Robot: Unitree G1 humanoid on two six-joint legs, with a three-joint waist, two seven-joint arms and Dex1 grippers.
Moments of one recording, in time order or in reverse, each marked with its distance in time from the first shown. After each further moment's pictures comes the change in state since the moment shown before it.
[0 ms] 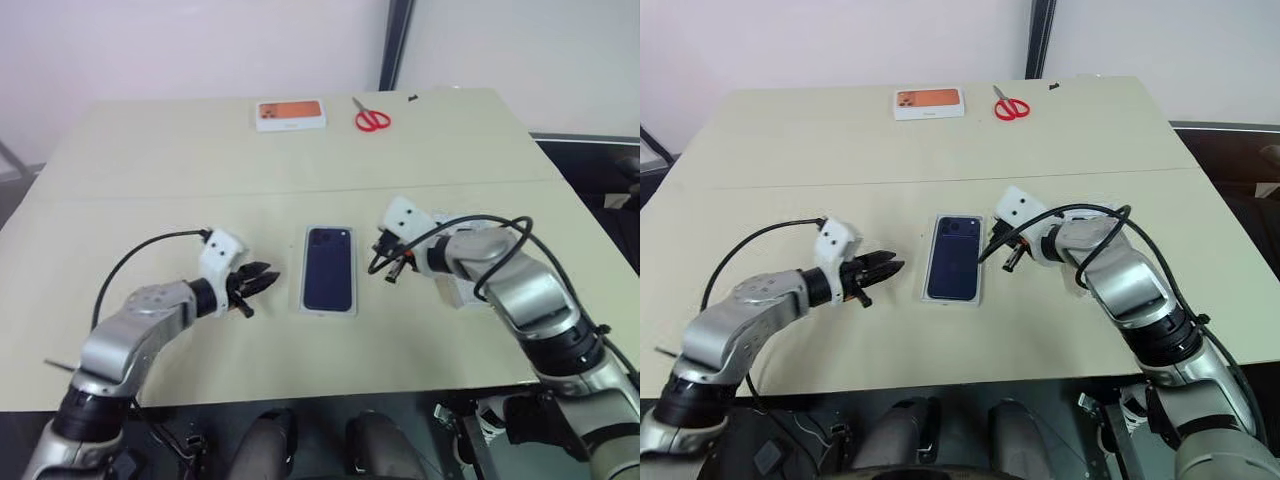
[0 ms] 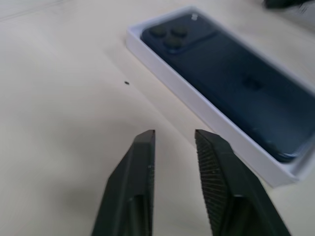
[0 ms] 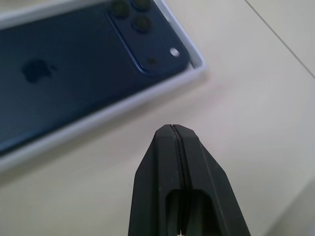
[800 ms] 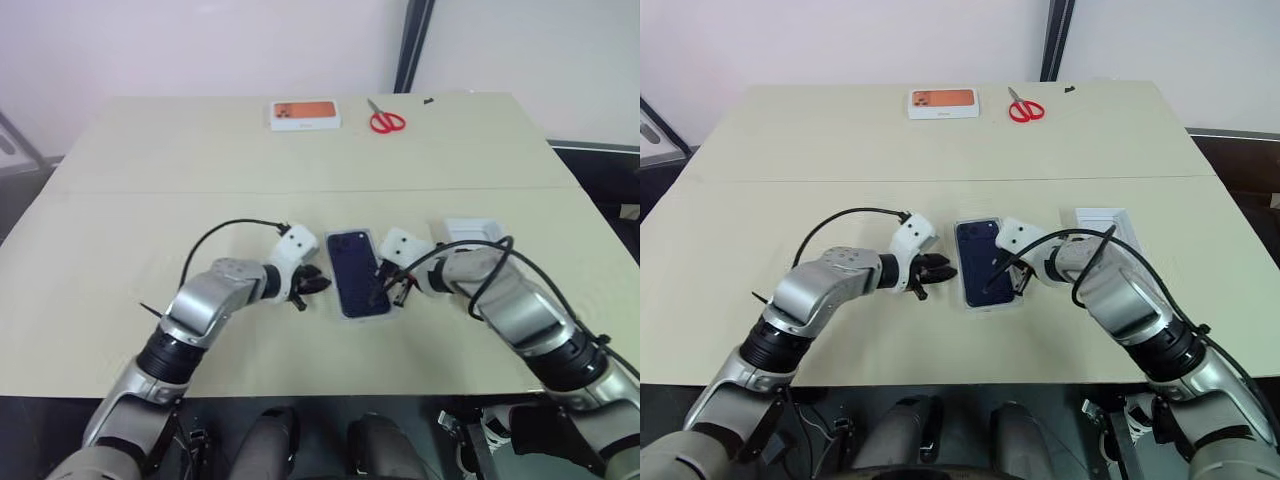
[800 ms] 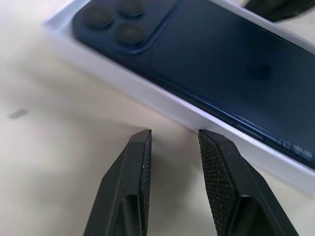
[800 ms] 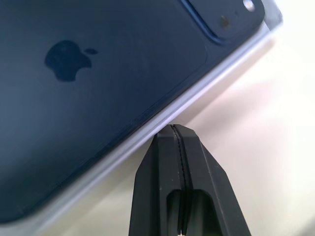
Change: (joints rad) left arm -0.283 -0.254 -0.240 0.178 0.142 0.125 -0.084; right arm 0.071 -0.109 0.076 -0.019 -0.064 0.019 0.042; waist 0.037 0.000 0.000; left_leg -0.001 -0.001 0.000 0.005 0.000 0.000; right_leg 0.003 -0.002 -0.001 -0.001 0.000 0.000
